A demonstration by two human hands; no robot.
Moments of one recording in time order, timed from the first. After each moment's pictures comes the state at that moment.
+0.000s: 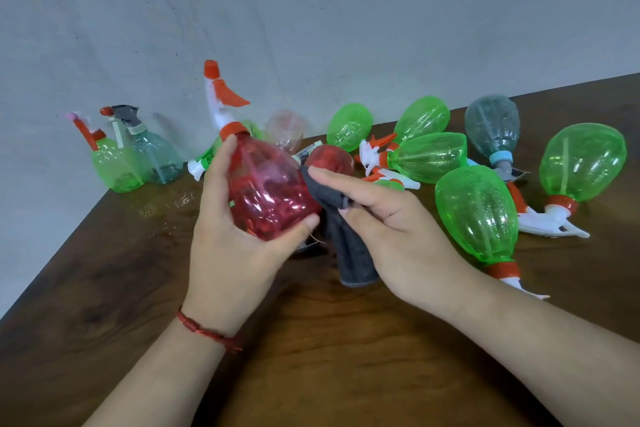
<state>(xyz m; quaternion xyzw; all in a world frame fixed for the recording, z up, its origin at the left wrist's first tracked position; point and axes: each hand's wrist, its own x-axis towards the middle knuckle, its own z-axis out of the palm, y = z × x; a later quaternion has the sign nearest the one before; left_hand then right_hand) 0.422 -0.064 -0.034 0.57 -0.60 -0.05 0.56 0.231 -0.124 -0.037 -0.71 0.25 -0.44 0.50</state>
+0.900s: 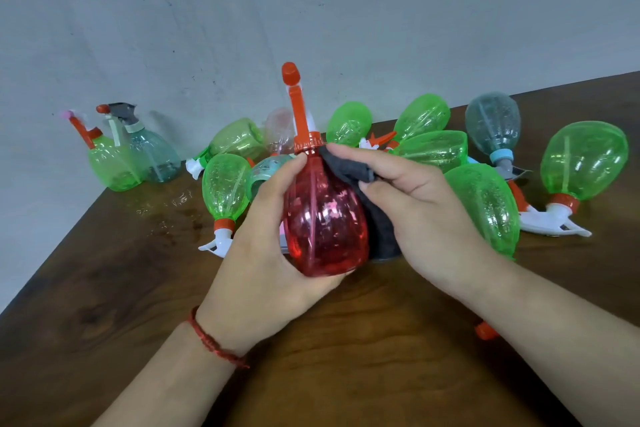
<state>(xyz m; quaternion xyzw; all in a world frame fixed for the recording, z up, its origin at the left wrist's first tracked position) 0.405 -0.059 -0.040 0.51 -0.72 -0.09 0.46 0.217 -0.133 -0.020 -0.64 0.22 -0.48 0.56</state>
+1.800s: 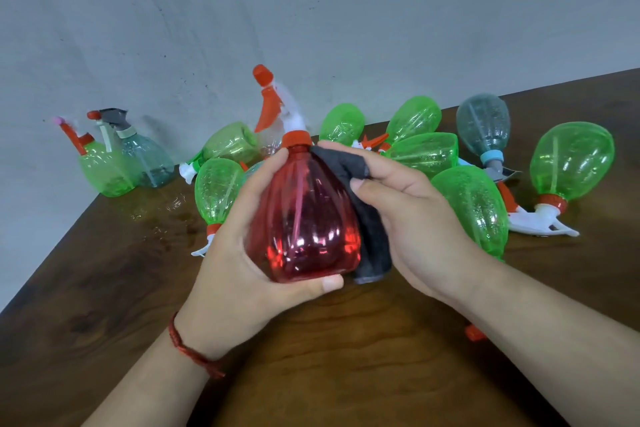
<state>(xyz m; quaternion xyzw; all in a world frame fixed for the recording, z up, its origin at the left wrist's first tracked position) 0.407 -0.053 -0.028 0.46 -0.69 -0.21 0.52 0.221 -0.133 -0.021 -0.57 0.15 -0.47 0.66</state>
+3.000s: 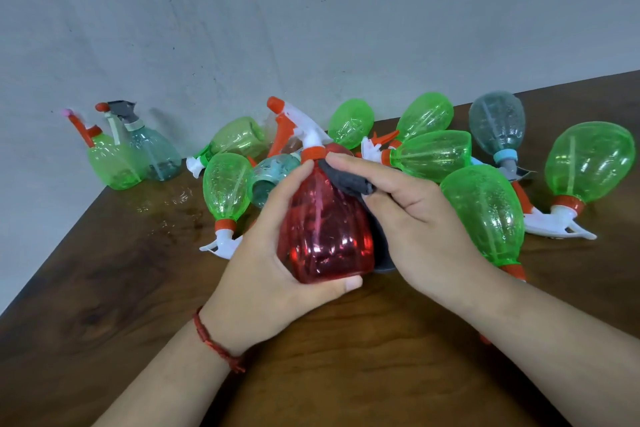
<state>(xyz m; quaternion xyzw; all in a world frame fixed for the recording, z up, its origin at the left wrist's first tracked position) 0.408 -0.060 -0.041 0.50 -0.69 -0.22 0.47 0.222 -0.129 -0.028 -0.68 0.25 -0.48 0.48</state>
